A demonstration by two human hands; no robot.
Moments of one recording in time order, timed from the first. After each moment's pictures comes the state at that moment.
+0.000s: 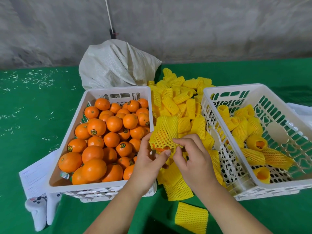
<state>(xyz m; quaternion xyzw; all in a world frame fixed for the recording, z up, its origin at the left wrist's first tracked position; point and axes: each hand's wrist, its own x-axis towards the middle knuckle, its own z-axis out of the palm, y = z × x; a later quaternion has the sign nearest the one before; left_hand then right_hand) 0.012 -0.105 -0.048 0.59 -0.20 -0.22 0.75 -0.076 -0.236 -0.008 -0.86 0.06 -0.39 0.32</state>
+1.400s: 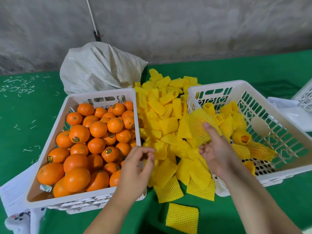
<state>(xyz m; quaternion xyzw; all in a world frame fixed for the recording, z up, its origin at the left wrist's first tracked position) 0.006 -0.101 -0.048 0.75 -0.34 -0.04 0.57 -0.096 -0.338 0.000 -0.45 0.40 -0.20 0.78</state>
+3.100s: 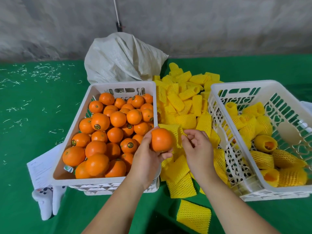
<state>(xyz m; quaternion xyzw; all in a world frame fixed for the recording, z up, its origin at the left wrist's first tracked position) 0.015 -0.108 -0.017 0.48 0.02 -0.34 0.81 -0.044 -0.259 -0.050 -0.75 0.25 -0.30 0.53</state>
